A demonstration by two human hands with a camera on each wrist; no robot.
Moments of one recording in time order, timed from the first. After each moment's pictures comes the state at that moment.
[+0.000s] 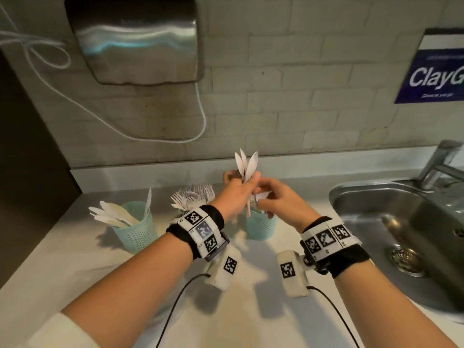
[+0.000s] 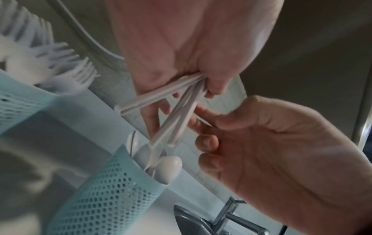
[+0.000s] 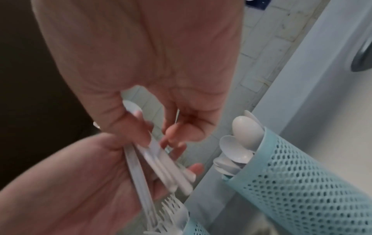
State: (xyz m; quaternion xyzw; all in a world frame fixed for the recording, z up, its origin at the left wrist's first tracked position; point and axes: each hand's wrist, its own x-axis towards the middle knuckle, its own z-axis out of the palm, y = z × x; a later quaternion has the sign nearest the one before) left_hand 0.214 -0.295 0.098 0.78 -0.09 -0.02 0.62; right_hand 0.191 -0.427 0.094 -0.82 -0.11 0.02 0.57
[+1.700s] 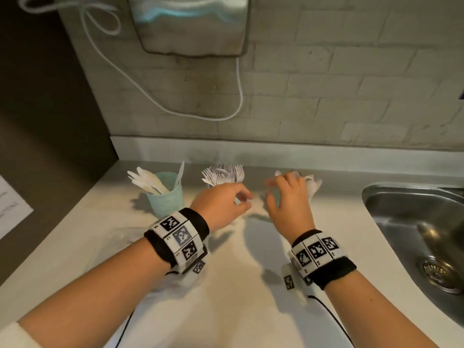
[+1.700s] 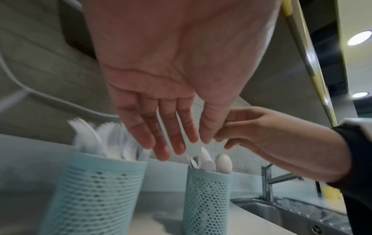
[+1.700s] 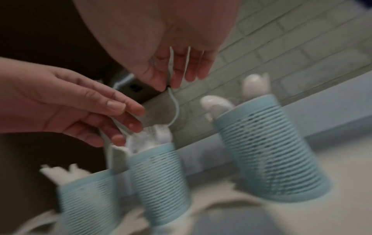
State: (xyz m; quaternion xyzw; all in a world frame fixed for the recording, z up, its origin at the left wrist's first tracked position) left_hand 0.162 -0.203 0.078 0.96 -0.12 0.00 0.26; right_hand 0.183 -0.381 0.037 -0.89 -0.17 -0.29 0.30
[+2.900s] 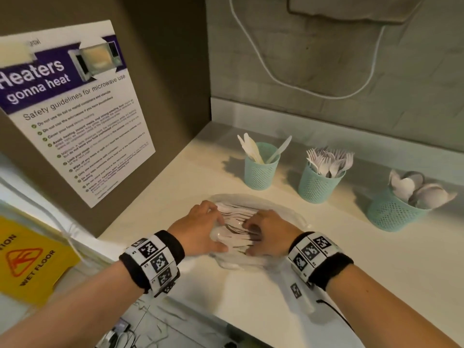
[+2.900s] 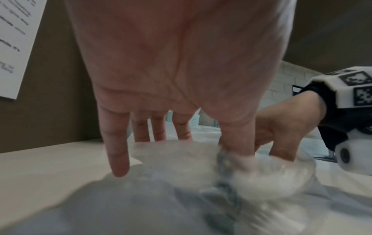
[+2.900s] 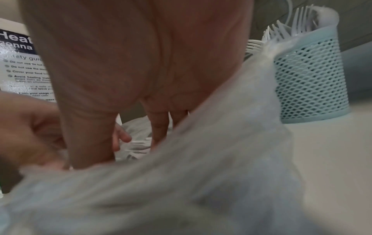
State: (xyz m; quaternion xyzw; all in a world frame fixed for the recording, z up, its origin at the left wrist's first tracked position) left_hand 0.020 -0.005 0.003 0.97 0.06 -0.14 0.21; right_hand 0.126 -0.194 -0.019 -0.88 -0.40 0.22 0.11
